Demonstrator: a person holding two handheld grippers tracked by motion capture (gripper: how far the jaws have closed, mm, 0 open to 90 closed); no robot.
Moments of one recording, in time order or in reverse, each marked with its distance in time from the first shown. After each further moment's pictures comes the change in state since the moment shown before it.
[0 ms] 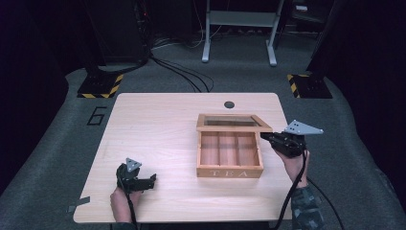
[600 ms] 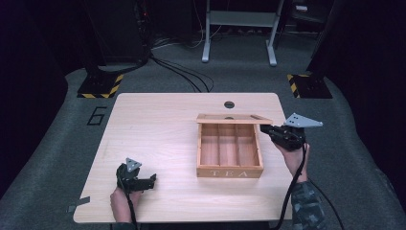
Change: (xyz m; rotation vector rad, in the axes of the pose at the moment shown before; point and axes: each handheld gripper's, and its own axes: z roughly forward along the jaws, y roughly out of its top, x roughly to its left) left arm 0.000 0.000 0.000 0.000 0.000 0.000; right arm -0.007 0.017 0.006 -0.001 -0.008 -0.015
